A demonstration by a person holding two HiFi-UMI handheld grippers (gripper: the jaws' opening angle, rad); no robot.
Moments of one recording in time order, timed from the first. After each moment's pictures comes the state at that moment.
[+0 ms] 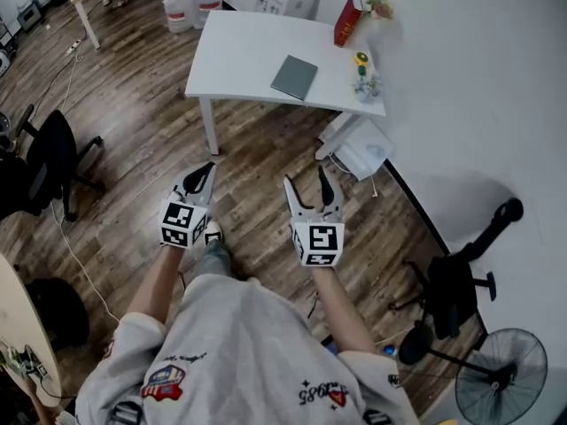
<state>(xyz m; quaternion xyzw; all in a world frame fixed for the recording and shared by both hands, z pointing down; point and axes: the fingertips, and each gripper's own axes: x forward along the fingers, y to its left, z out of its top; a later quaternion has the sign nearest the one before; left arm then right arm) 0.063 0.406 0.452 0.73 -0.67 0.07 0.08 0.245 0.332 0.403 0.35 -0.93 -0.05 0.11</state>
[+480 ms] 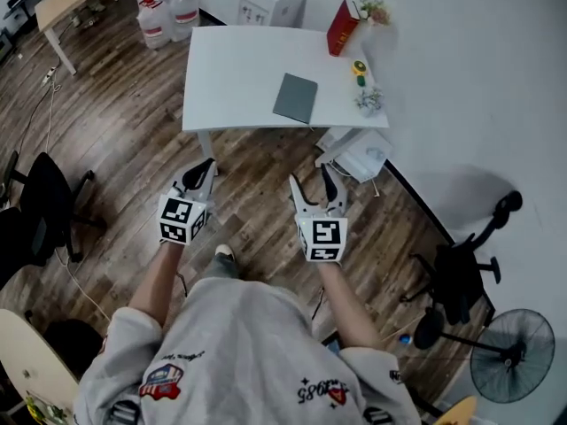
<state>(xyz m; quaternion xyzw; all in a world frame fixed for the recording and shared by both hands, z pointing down) -0.083 0.269 0.440 0.78 -0.62 0.06 0.09 0.118 0.214 0.403 0.41 -0.90 -0.06 0.15</state>
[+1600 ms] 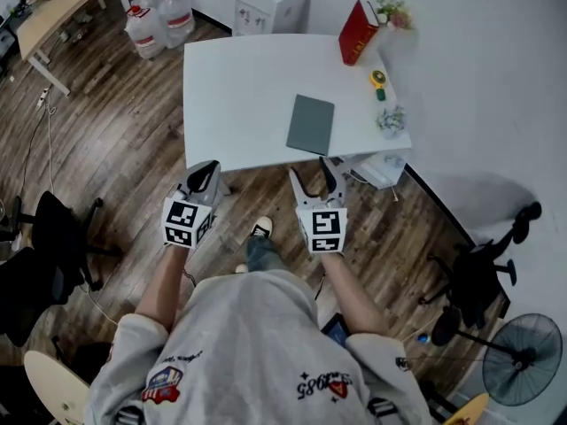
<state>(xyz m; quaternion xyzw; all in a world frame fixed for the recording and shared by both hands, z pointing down) -0.183 0.062 0.476 0.79 -0.59 0.10 0.11 0.003 0.001 0.461 0.41 -0.90 -0.03 0.17</state>
